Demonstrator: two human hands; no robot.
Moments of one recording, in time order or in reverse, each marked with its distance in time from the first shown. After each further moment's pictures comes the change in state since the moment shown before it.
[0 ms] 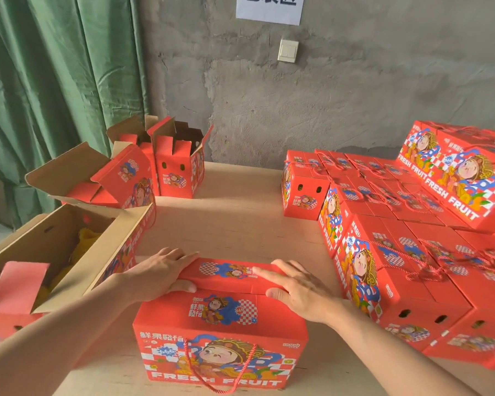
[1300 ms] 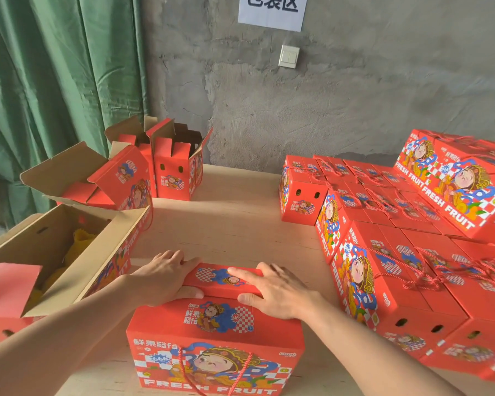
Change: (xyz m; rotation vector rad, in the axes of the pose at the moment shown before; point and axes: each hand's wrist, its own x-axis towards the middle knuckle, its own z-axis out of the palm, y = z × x) left_hand 0.008 0.019 -0.006 0.066 -0.040 -0.078; right_hand 0.028 -0.036 -0.015 -0.079 -0.173 0.046
